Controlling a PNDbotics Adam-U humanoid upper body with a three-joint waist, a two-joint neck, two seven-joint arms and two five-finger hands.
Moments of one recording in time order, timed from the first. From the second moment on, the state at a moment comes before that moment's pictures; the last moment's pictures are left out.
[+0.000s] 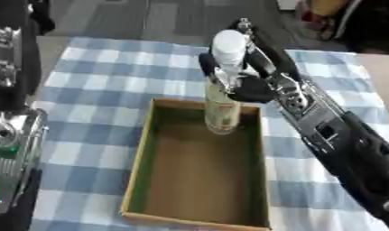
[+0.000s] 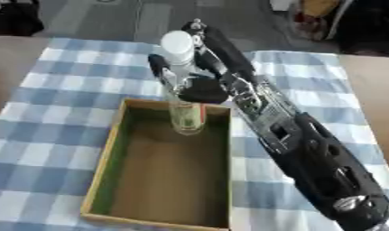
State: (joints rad) left arm -0.58 0.29 -0.10 -1.98 -0.20 -0.19 0.17; right arm -0.88 -0.40 0.44 -1.50 0.43 -0.29 -0.04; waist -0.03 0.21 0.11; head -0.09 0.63
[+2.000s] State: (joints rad) left arm -0.58 0.28 -0.10 -1.98 -0.20 -0.19 0.17; right arm -0.86 -0.39 0.46 -1.45 0.57 -0.39 0.13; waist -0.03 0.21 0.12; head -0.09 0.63
